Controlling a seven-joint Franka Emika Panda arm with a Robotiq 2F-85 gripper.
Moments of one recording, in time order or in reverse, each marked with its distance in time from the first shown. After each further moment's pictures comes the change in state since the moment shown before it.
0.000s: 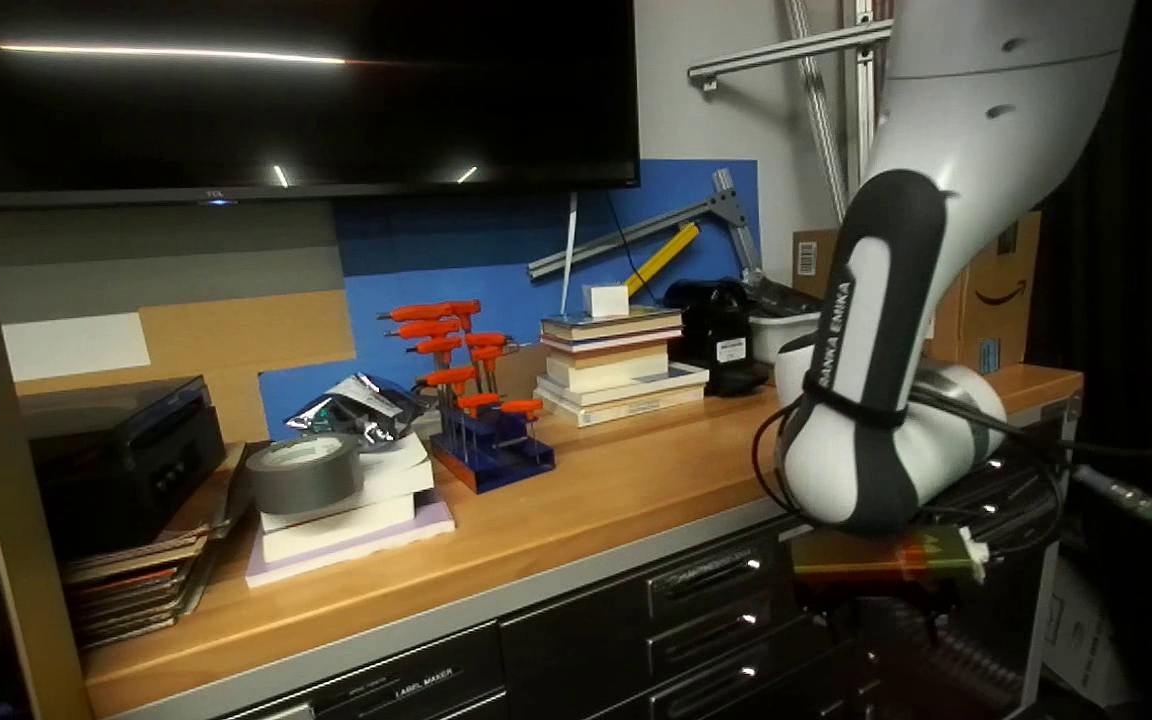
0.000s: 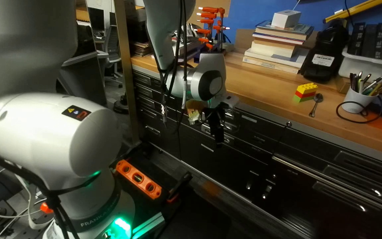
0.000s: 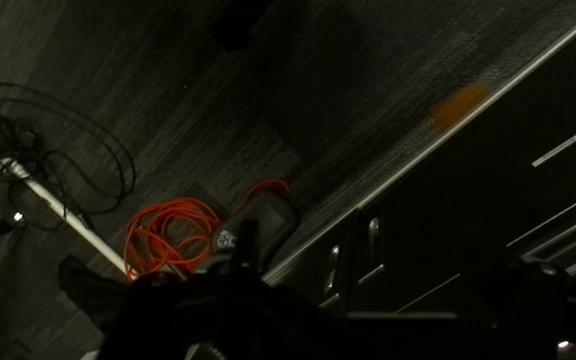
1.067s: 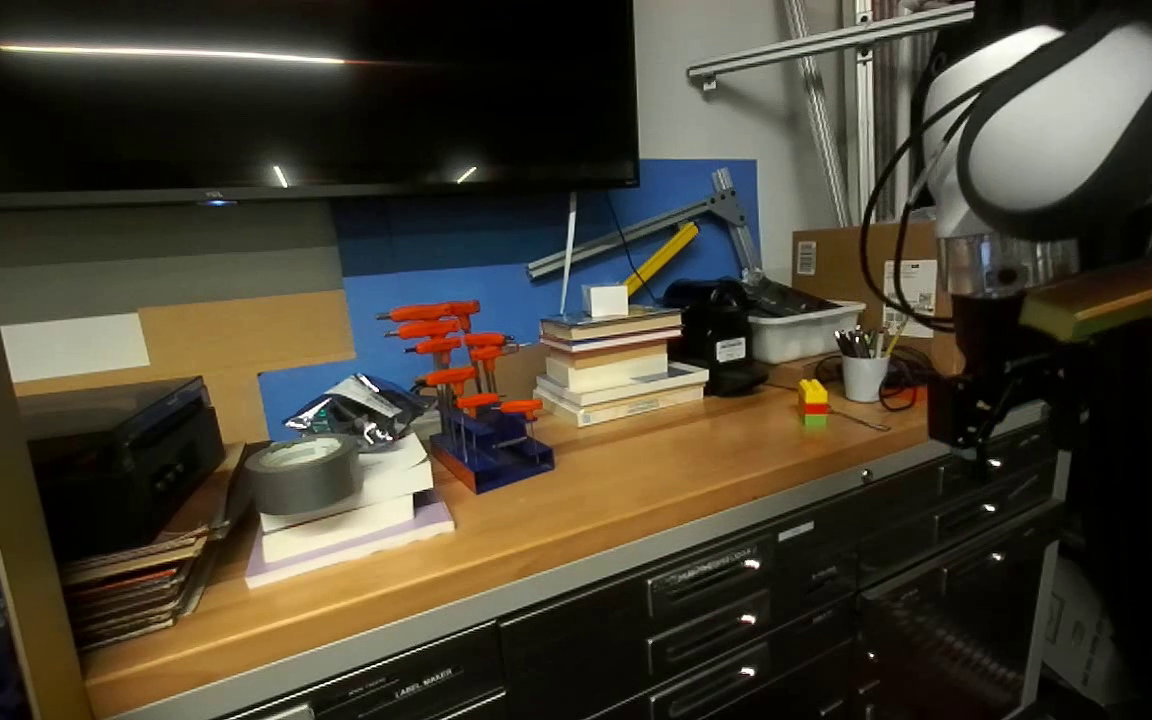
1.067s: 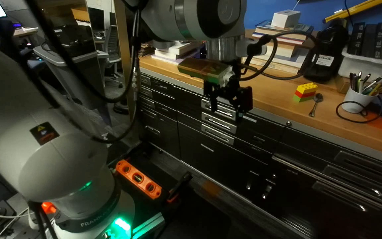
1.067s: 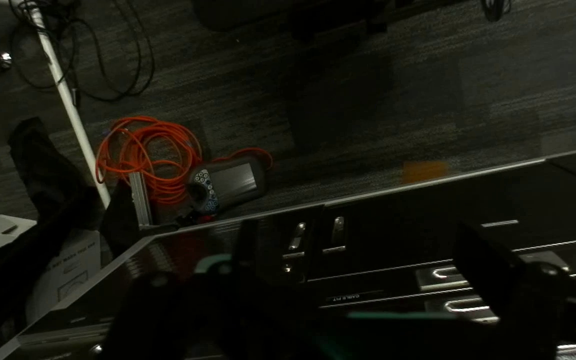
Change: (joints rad) arm -0.407 -0.833 0.189 -0.201 -0.268 -0.533 -0.611
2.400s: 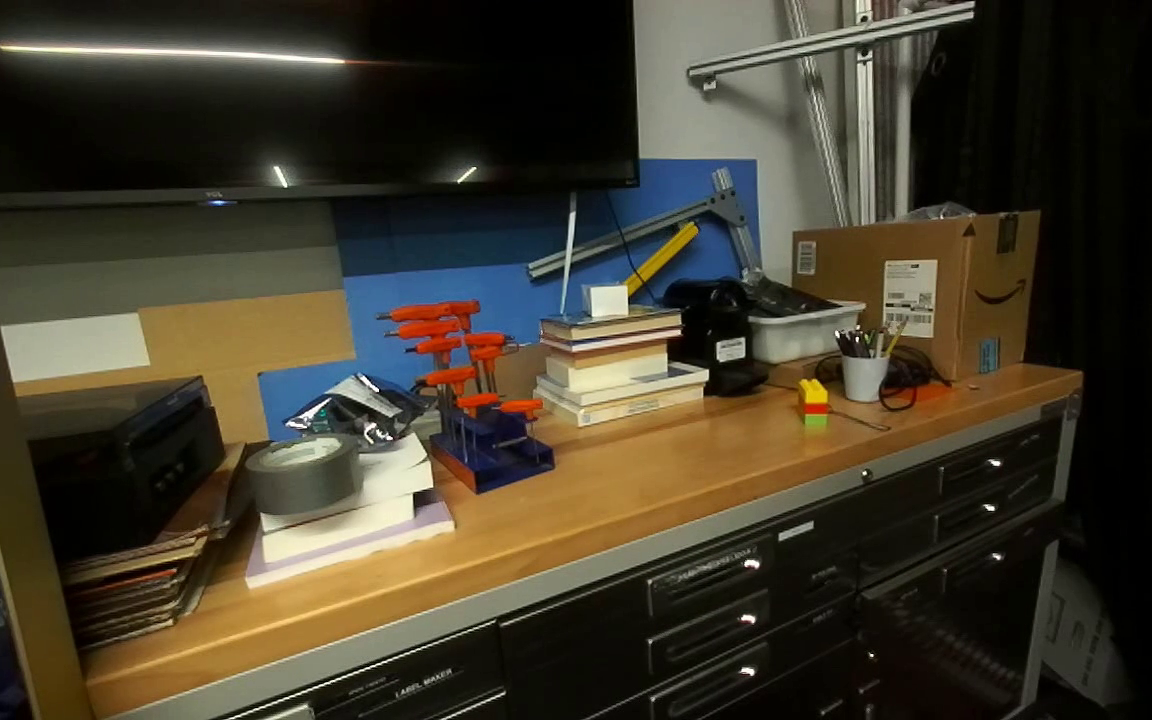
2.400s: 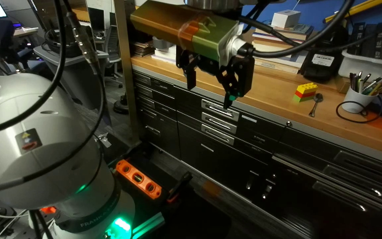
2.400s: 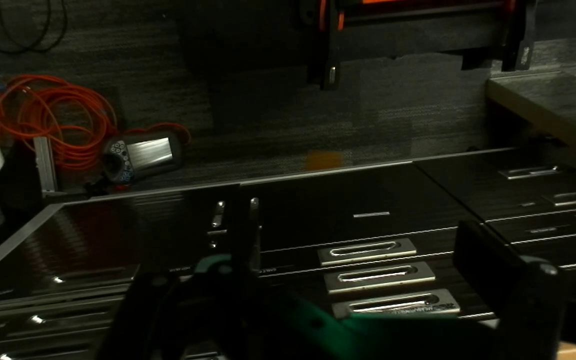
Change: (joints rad) arm -0.139 -0.577 -0.075 -0.039 0.179 -0.425 -0.469
